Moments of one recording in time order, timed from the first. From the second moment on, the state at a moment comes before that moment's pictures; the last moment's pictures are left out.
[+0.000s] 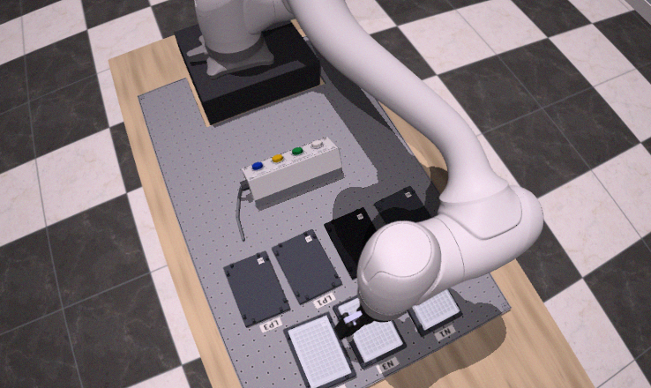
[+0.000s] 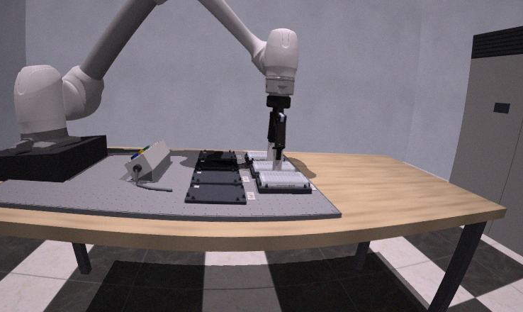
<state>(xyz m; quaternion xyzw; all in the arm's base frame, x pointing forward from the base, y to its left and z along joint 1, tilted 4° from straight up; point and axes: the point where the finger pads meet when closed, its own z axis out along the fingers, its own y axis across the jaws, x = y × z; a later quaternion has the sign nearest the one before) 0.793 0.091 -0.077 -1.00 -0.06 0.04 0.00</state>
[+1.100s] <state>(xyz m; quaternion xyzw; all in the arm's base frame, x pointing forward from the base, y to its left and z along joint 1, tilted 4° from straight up) 0.796 0.091 -0.033 -1.00 -0.06 0.04 0.00</state>
